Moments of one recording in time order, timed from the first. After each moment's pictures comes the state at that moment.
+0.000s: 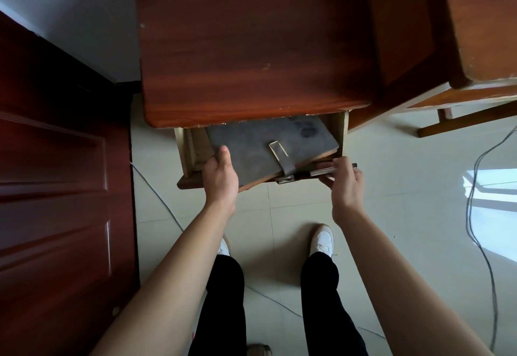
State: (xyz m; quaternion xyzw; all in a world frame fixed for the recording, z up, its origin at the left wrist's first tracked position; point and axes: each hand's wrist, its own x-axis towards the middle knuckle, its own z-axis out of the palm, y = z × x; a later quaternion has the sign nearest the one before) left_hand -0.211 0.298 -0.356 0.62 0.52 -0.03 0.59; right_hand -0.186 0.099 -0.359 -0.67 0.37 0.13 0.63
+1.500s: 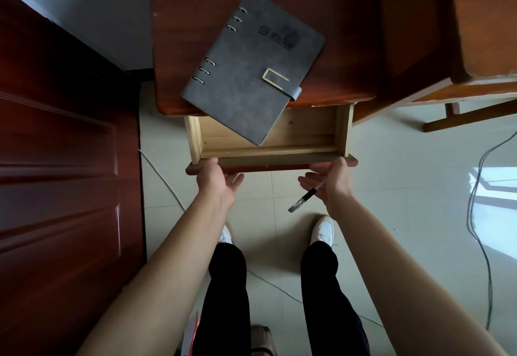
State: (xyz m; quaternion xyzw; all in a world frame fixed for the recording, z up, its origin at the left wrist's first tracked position) left_hand -0.226 0.319 -0.343 0.29 0.68 -0.04 0.67; right_hand -0.191 0.111 -0.353 -0.57 0.49 0.27 0.60
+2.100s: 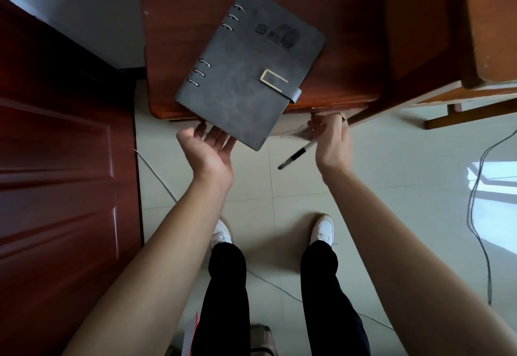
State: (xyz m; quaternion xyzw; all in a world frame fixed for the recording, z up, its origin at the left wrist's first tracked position) left_hand -0.176 0.325 -0.318 0.27 0.55 0.10 0.78; right_hand -0.139 0.143 -0.329 -0.76 0.27 0.13 0.58
